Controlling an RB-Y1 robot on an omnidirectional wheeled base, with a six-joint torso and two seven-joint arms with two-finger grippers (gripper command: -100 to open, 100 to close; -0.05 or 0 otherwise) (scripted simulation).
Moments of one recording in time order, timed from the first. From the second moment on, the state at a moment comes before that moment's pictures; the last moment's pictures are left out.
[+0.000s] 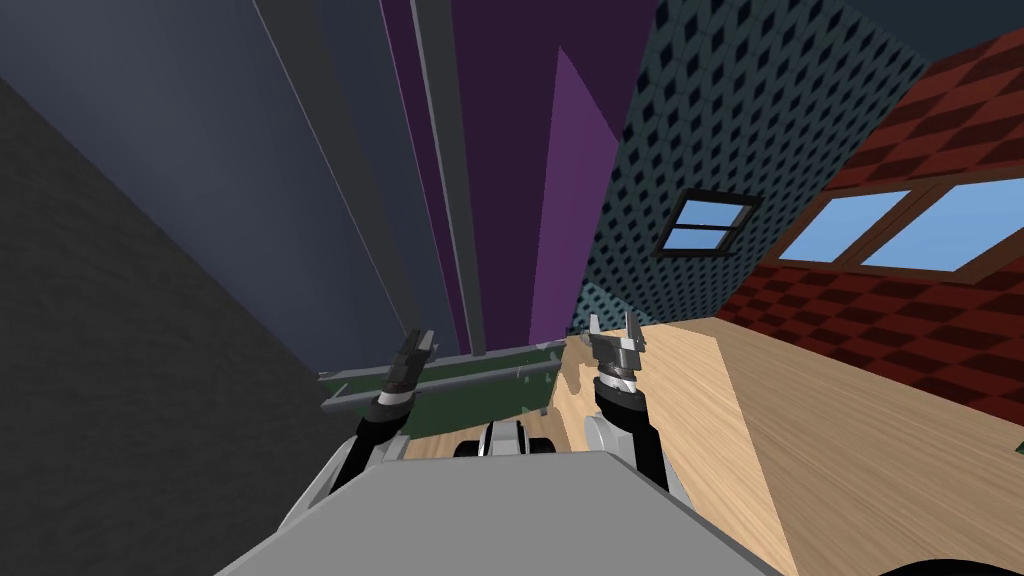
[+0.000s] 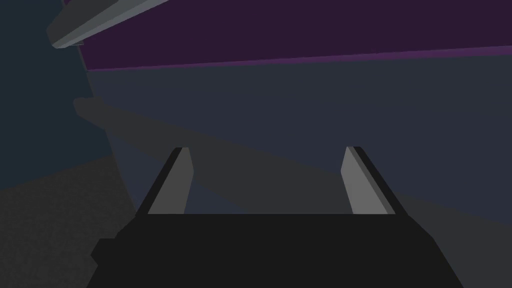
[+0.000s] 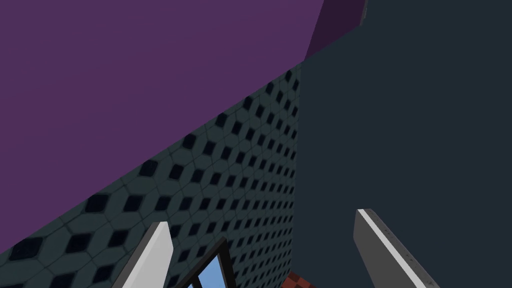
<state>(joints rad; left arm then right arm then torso) 0.44 0.20 -0.01 -1.91 -0.08 -0.81 0.07 0.51 0.01 0.02 -2.21 -0.10 -0.65 -0.17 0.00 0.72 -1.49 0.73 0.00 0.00</state>
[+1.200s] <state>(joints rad) 0.39 0.18 -0.06 -1.60 -0.07 -0.93 0.07 0.51 0.01 0.02 -2.21 -0.10 -0.65 -0.17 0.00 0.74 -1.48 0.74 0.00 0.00</state>
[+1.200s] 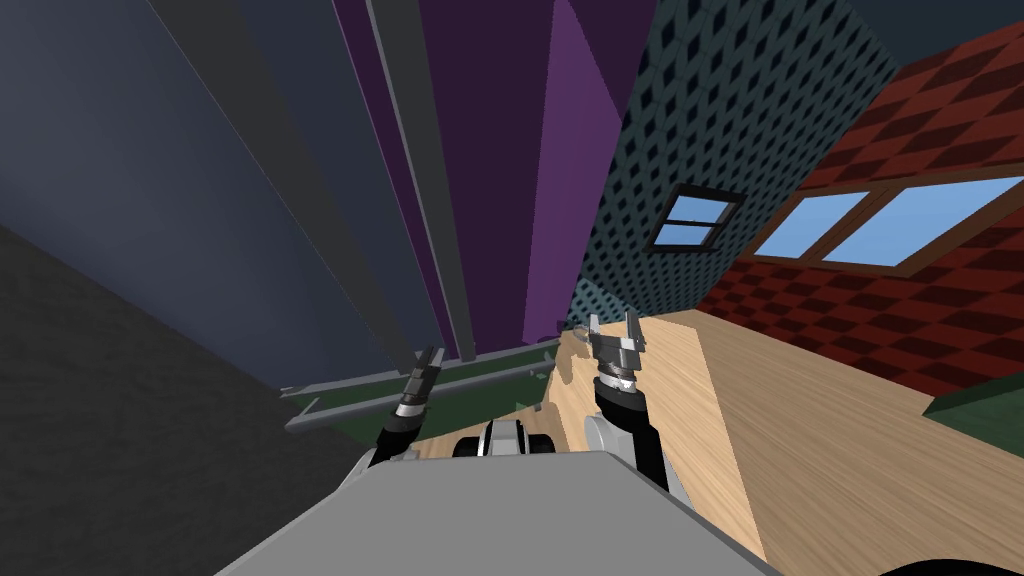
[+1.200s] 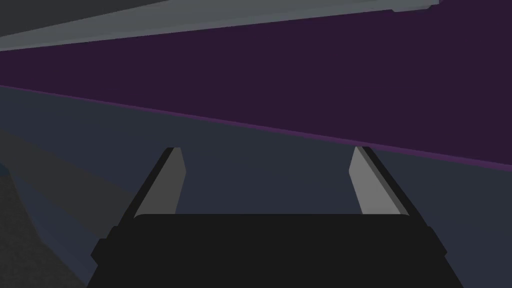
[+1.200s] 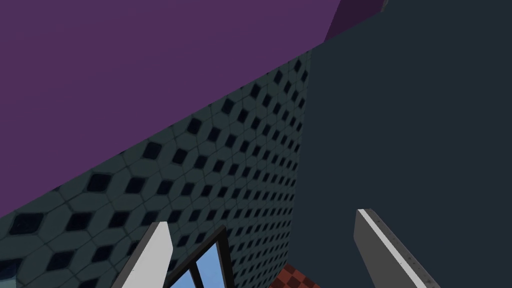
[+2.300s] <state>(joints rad) 0.35 0.10 -0.11 -1.28 -0.05 -1.06 0.09 0.51 0.01 0.02 -2.21 -0.10 -0.65 -0.17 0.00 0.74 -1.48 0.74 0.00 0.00</state>
